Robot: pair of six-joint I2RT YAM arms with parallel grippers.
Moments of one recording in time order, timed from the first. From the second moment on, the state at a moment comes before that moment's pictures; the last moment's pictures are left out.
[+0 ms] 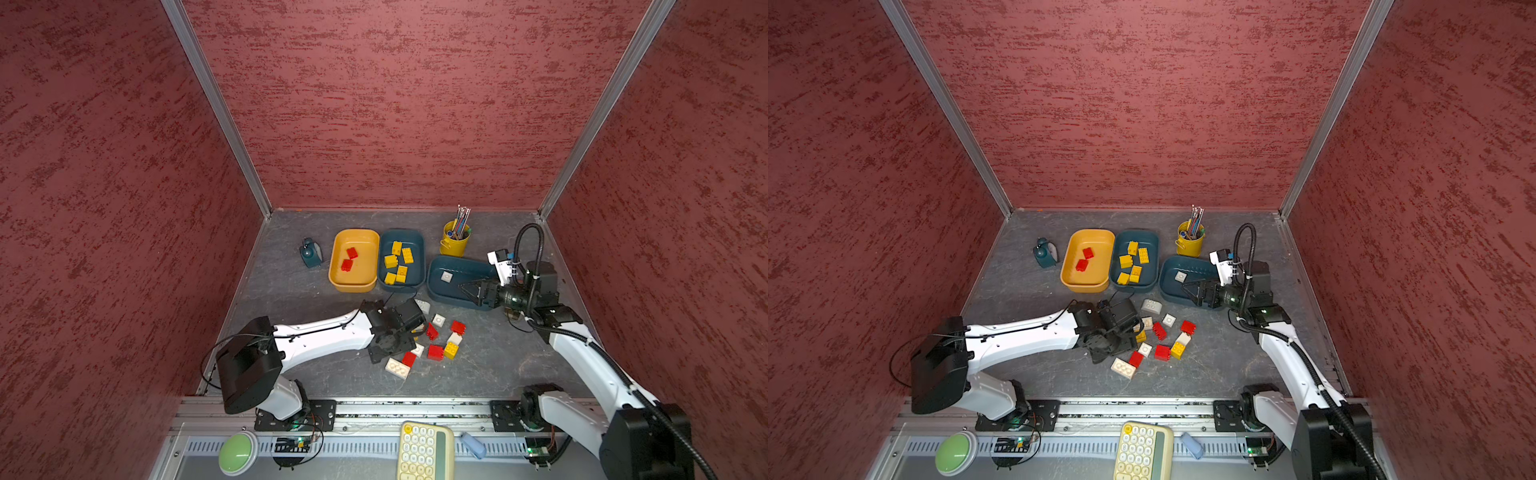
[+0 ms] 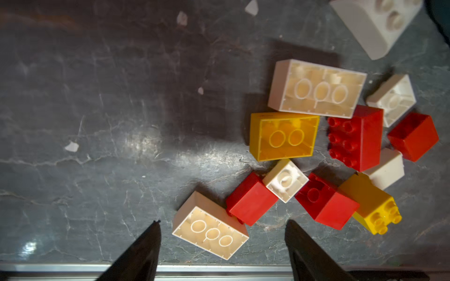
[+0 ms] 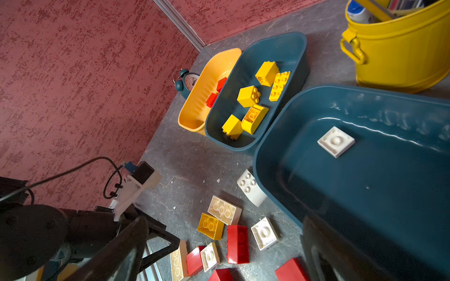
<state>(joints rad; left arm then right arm) -1.07 1.51 0.99 -0.84 -0.05 -1.43 0.10 1.04 0.62 -0.12 -0.83 0.33</state>
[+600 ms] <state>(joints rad) -1.17 1.55 0.92 -0.80 -0.04 -2.04 0.14 1.02 0.56 -0.06 -0.88 0.39</state>
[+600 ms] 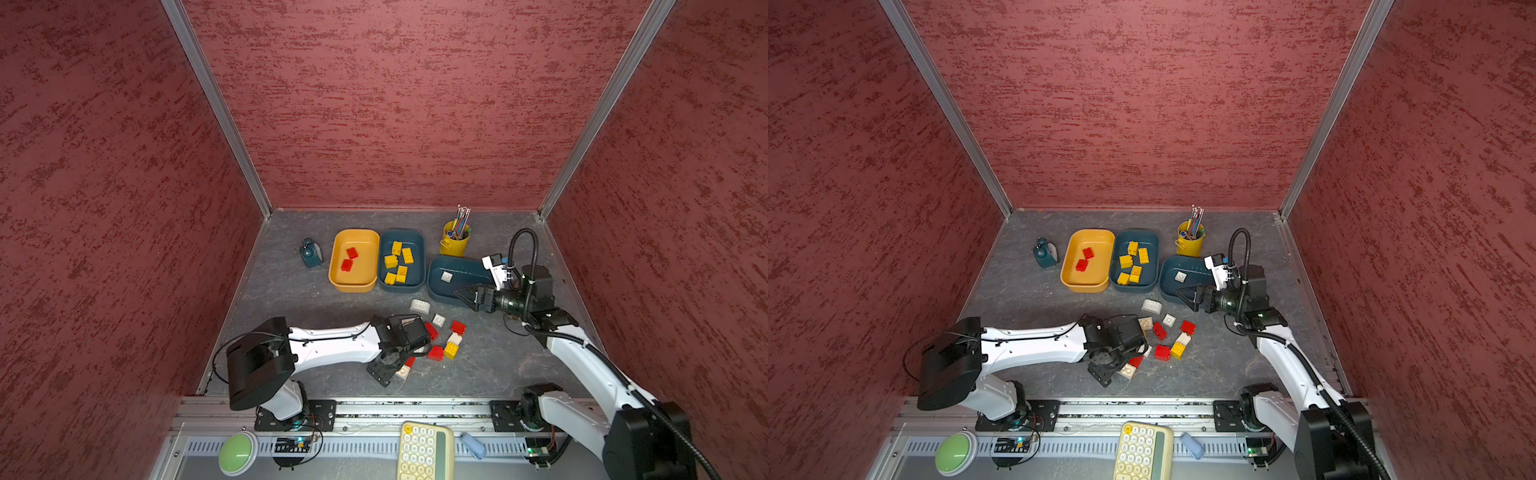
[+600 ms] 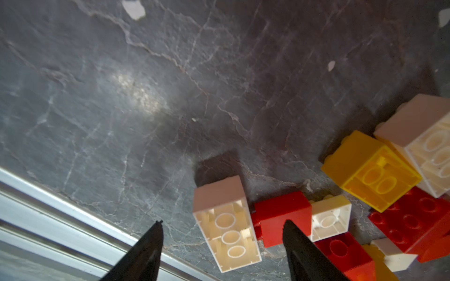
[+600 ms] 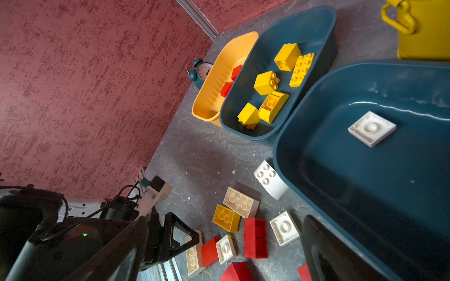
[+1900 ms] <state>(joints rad) -1.07 1.60 0.94 -0.88 0.00 -1.88 0.17 0.82 0.41 -0.17 -0.89 0.50</state>
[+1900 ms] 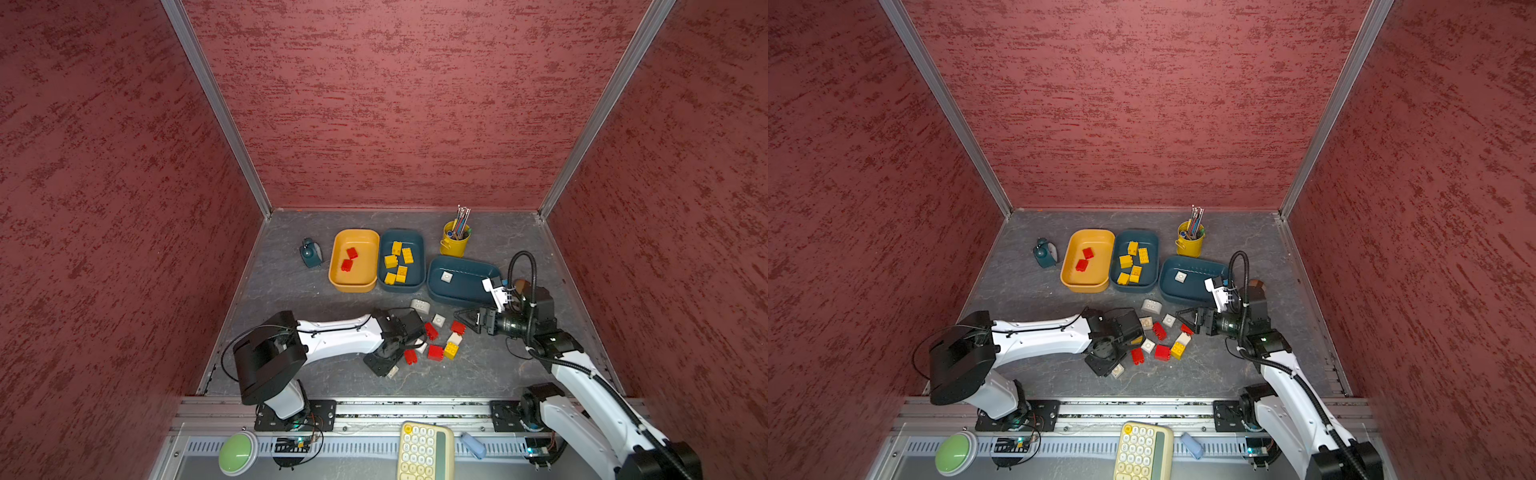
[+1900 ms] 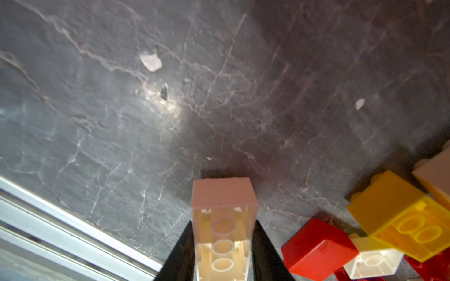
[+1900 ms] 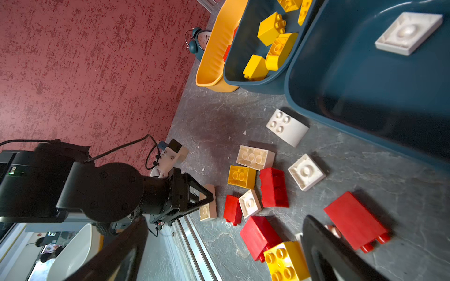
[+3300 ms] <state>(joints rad) -0.83 1.98 1.84 -0.96 -0.03 -0.90 0.16 0.97 0.62 -0.22 -0.64 0.40</state>
